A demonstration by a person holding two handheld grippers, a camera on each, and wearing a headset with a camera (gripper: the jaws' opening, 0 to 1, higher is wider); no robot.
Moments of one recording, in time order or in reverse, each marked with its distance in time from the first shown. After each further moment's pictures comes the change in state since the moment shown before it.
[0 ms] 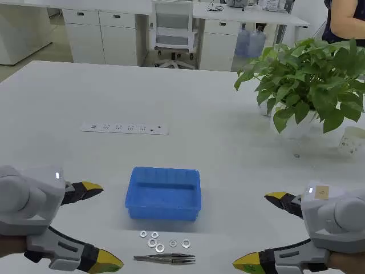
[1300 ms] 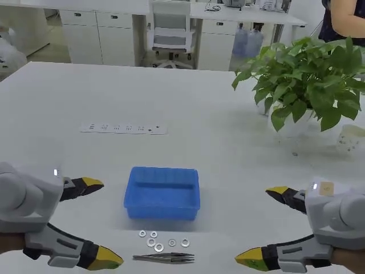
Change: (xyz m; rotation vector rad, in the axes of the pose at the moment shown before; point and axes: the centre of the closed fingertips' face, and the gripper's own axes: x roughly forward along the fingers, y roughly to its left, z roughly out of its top) left arm -0.002 0.000 0.003 0.008 -0.009 0.000; right arm -0.003 -0.002 0.001 -0.013 -0.010 -0.005
